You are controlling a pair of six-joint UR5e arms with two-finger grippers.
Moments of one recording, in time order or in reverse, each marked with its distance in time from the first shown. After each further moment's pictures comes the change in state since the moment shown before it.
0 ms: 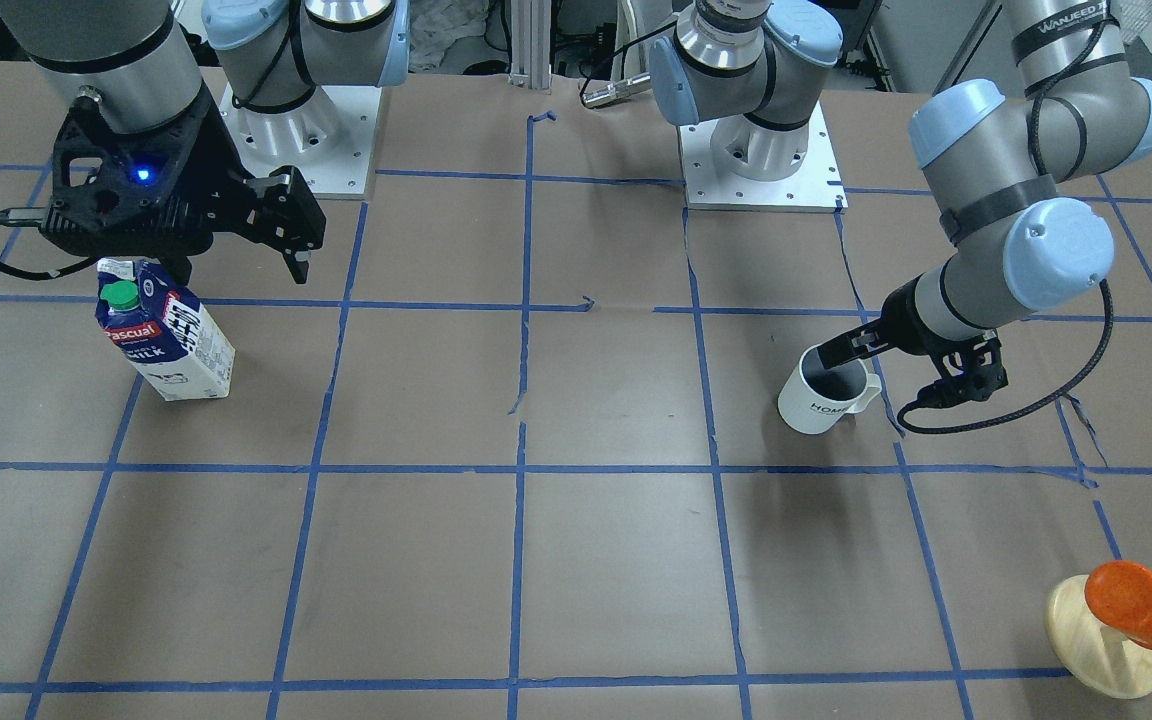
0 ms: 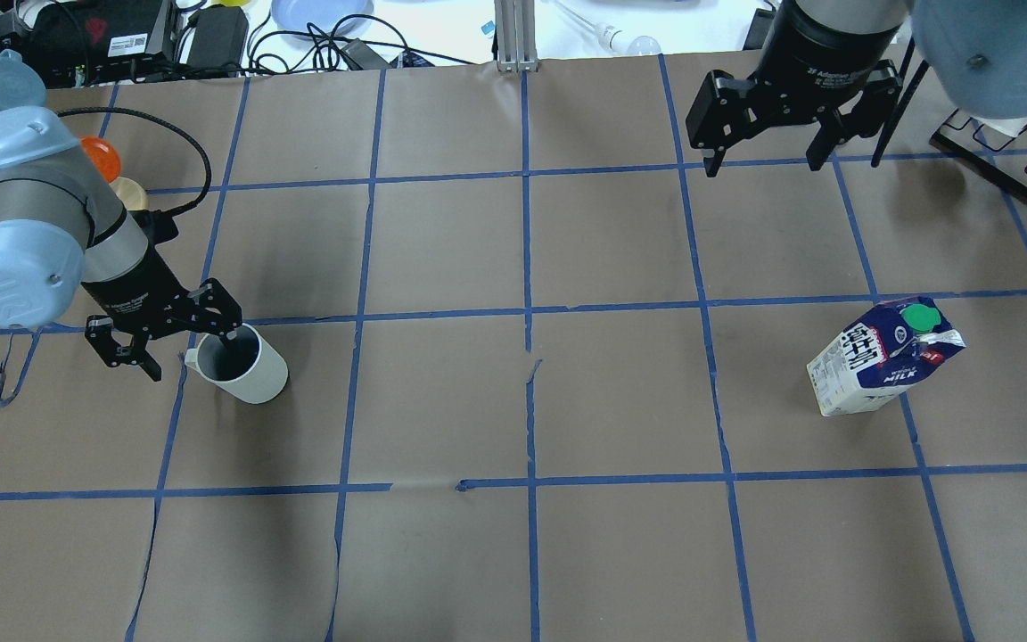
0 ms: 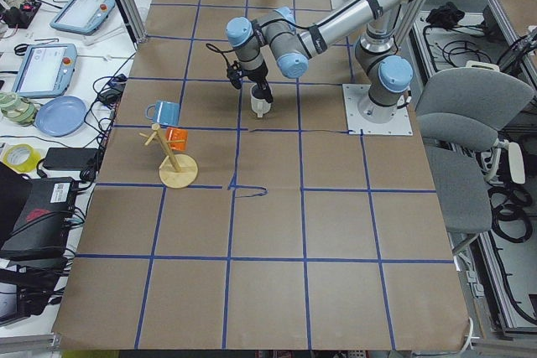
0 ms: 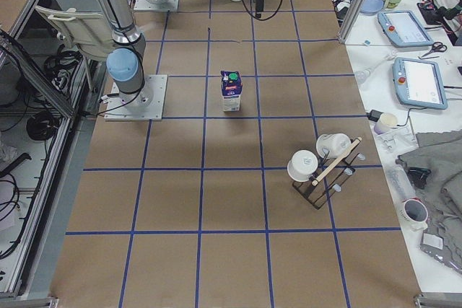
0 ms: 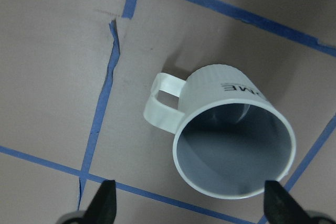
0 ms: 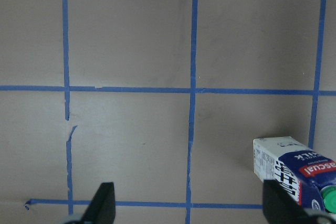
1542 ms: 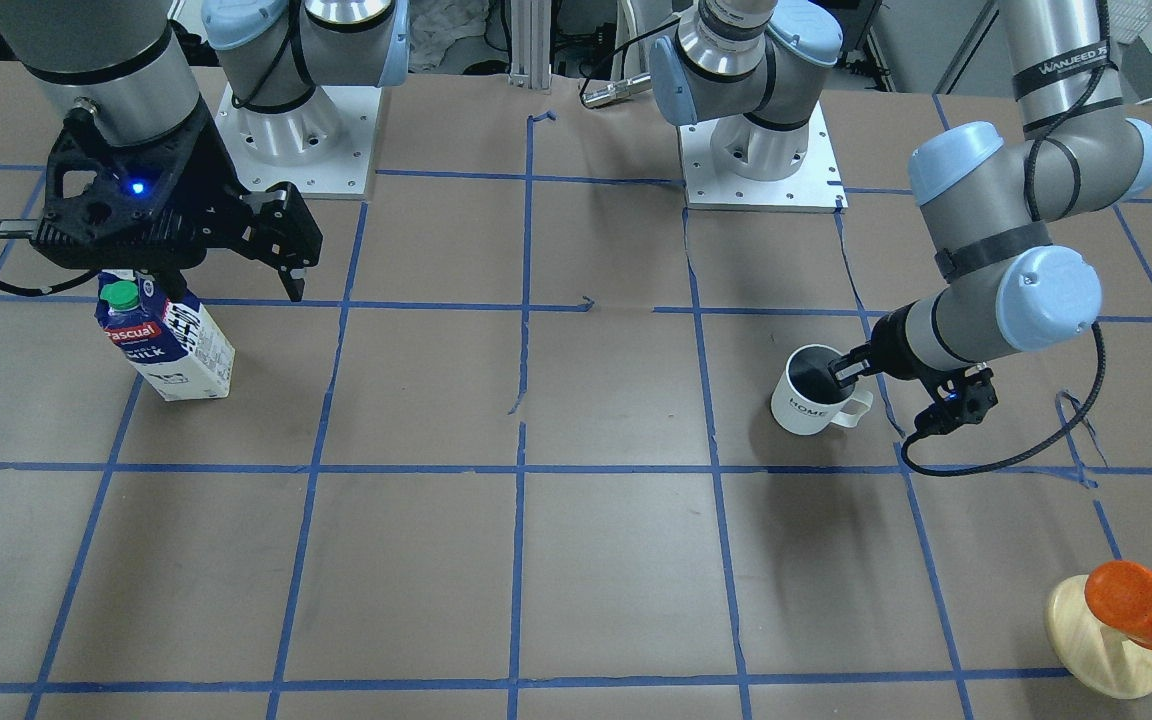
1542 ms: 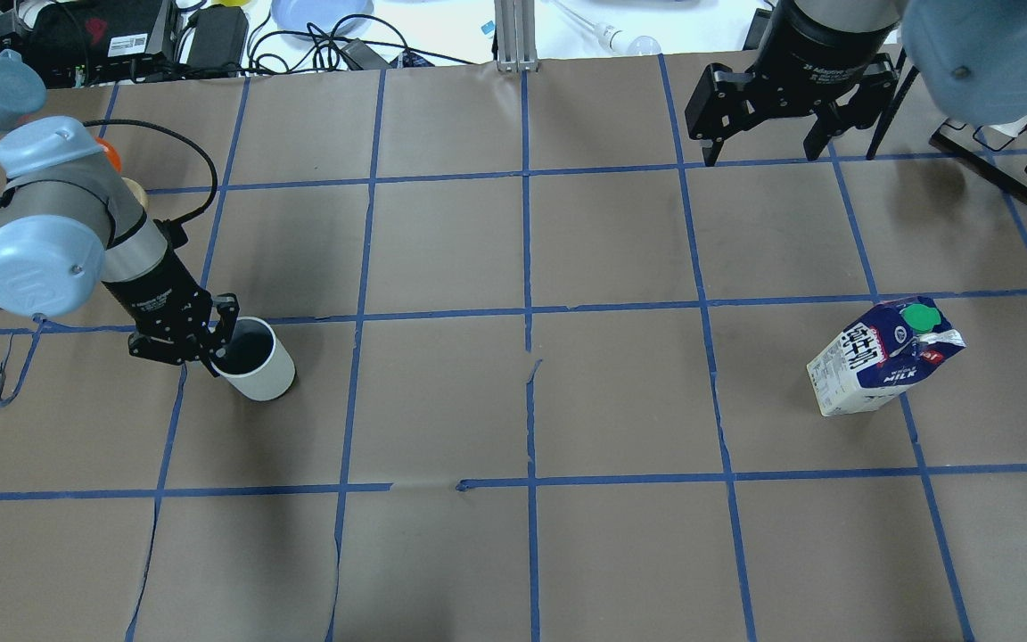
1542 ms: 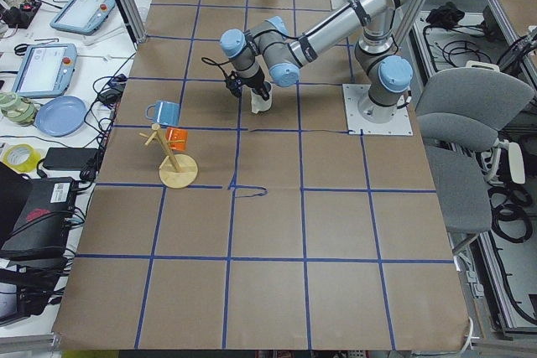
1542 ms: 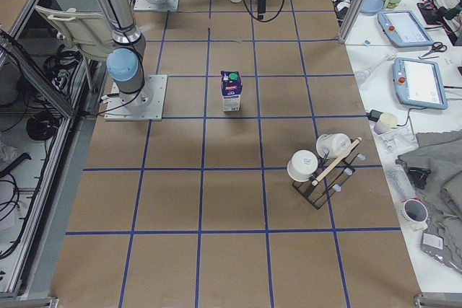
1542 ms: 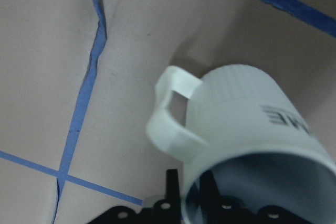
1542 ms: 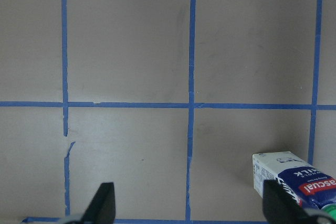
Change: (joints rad) left arm -0.008 -0.067 0.049 -0.004 -0.041 -0.170; right arm -0.003 0.008 0.013 -0.083 -0.007 0.001
